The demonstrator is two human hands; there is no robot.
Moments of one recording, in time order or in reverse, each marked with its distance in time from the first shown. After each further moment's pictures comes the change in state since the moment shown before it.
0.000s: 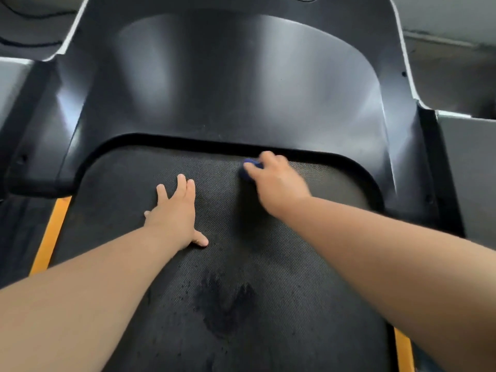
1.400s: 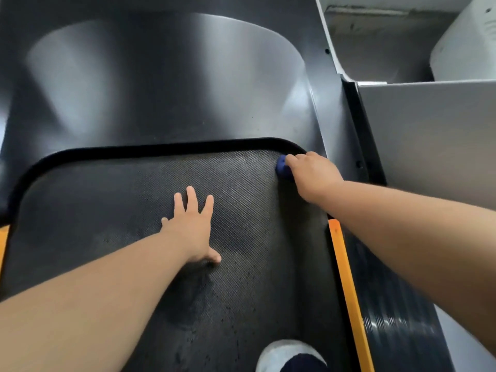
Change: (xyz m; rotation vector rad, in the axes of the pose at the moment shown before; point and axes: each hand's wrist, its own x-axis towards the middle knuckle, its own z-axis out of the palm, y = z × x) left_hand -0.031 0.105 0.008 0.209 -0.176 0.252; right_hand -0.075 0.147 -0.006 -0.156 -0.070 0.212
